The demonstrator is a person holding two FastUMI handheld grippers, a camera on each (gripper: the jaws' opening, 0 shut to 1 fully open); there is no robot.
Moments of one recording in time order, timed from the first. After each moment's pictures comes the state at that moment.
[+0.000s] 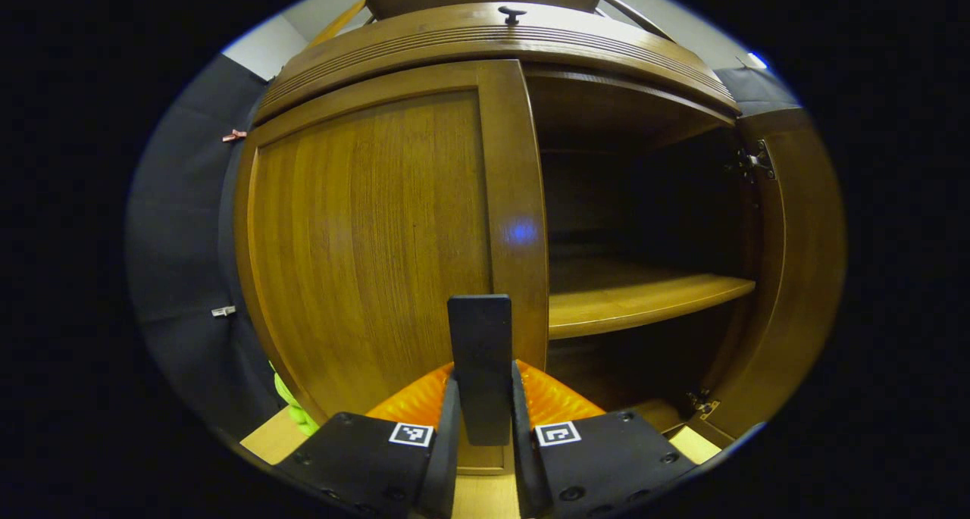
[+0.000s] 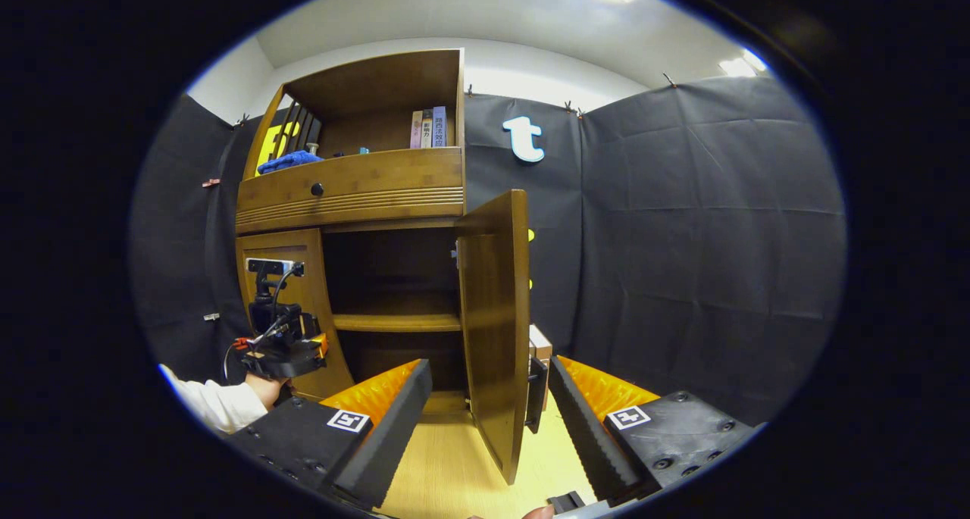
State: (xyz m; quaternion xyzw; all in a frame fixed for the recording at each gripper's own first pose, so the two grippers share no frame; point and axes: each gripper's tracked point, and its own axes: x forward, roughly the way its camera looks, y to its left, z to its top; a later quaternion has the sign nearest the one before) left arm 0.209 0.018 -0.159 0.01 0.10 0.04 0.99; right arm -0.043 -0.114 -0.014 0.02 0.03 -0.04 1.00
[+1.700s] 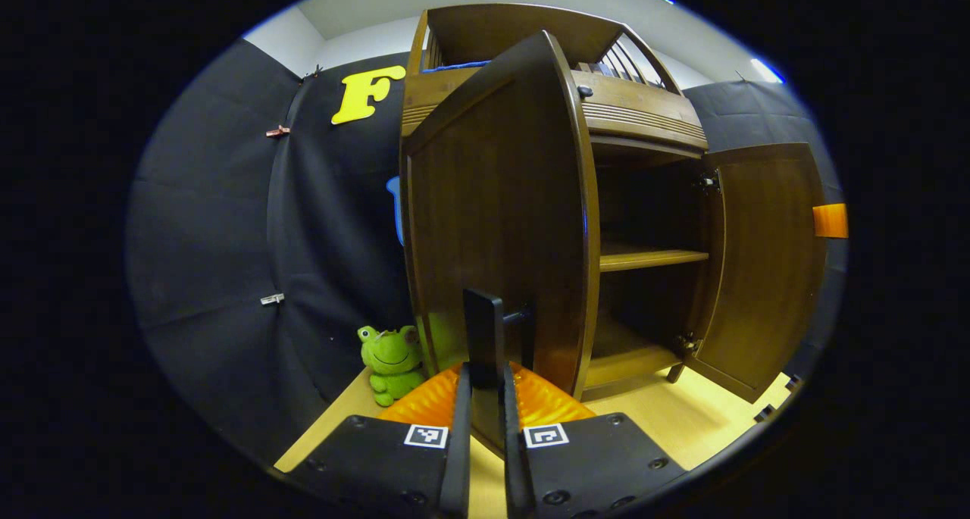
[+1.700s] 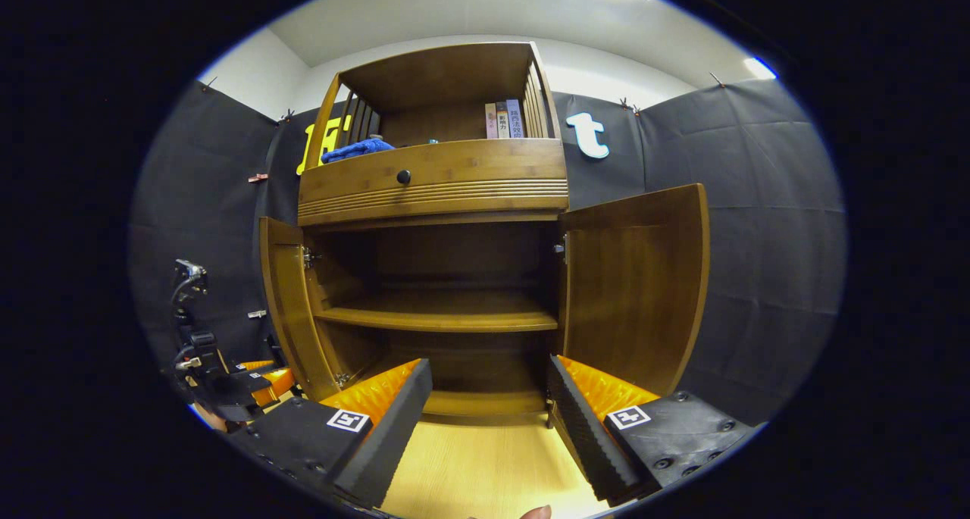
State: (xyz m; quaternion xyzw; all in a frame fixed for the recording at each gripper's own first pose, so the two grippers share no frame) left arm 0.005 0.128 -0.145 0.02 0.11 0.04 0.99; right arm -0.029 0.028 -0.028 0.02 0.04 0.06 1.00
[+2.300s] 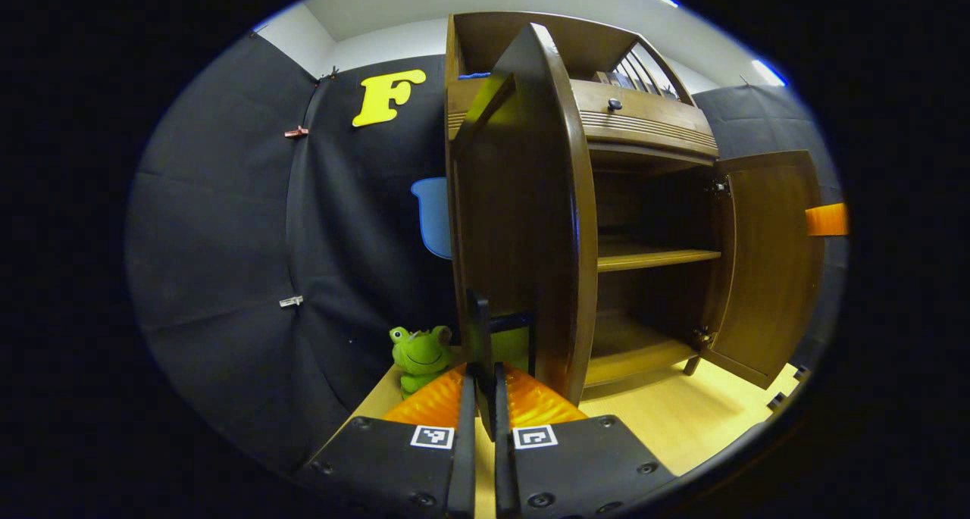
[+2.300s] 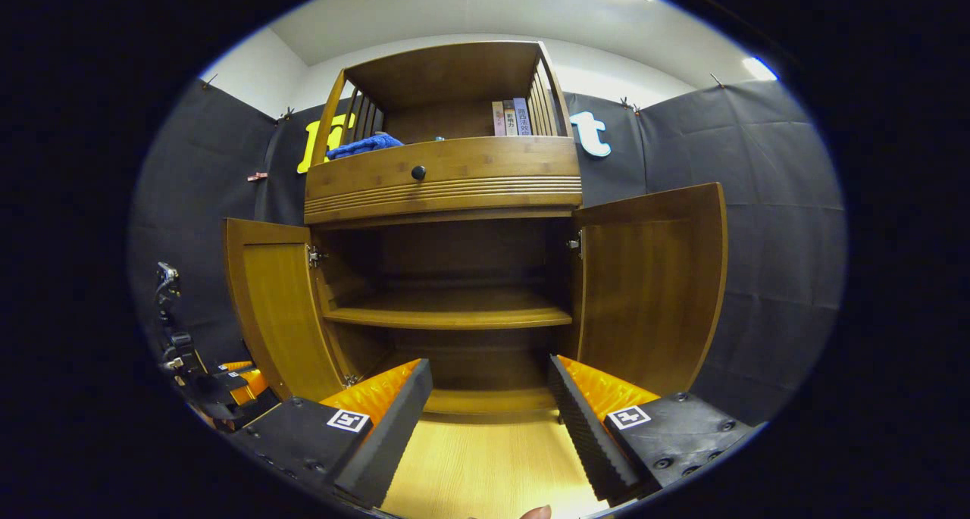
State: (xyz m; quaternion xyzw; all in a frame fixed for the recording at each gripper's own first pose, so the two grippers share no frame) left arm -0.022 0.194 -0.143 0.02 0.10 0.05 0.99; right arm -0.039 0.060 -0.033 0.02 0.04 0.05 1.00
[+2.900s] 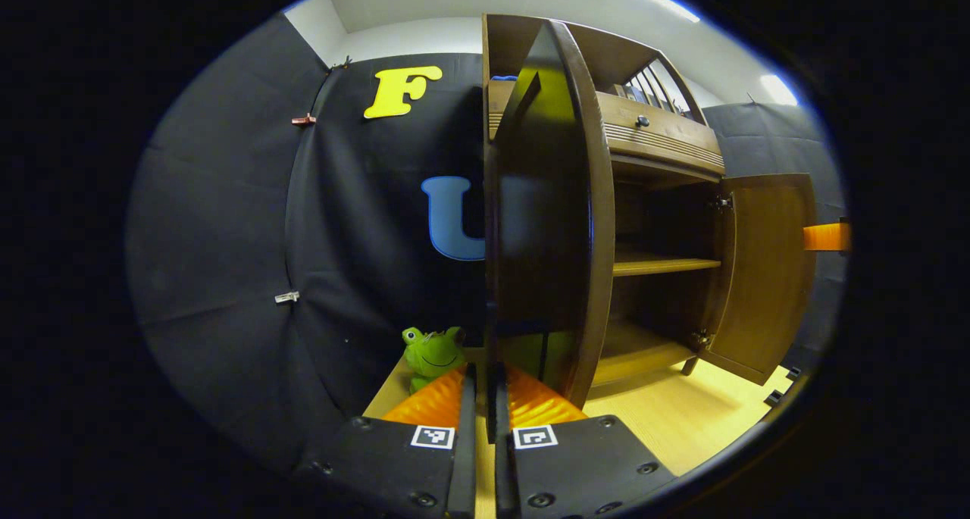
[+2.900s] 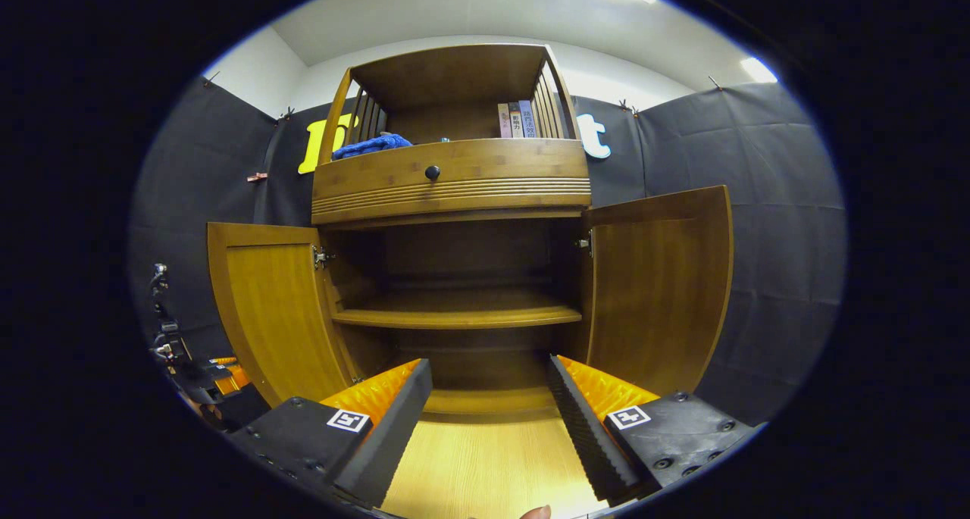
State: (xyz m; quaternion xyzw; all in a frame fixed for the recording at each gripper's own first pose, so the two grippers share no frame) left arm -0.029 0.249 -0.143 0.00 0.09 0.02 1.00; right arm -0.048 0.085 -0.035 0.02 0.04 0.04 1.00
